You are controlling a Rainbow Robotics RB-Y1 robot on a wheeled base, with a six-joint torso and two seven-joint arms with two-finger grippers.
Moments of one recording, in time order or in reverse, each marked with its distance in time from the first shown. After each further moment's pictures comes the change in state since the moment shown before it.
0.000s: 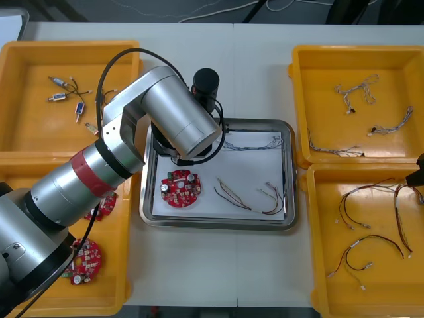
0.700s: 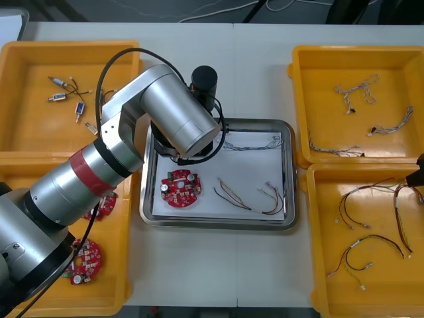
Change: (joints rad) right arm 0.000 0.000 0.000 0.000 0.000 0.000 0.000; left arm 0.000 0.000 0.010 0.000 0.020 -0.008 0.000
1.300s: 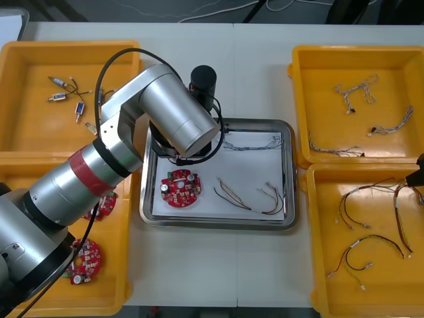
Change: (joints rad) right arm 0.000 0.000 0.000 0.000 0.000 0.000 0.000; left arm 0.002 0.000 0.005 -0.001 0.002 0.017 0.000
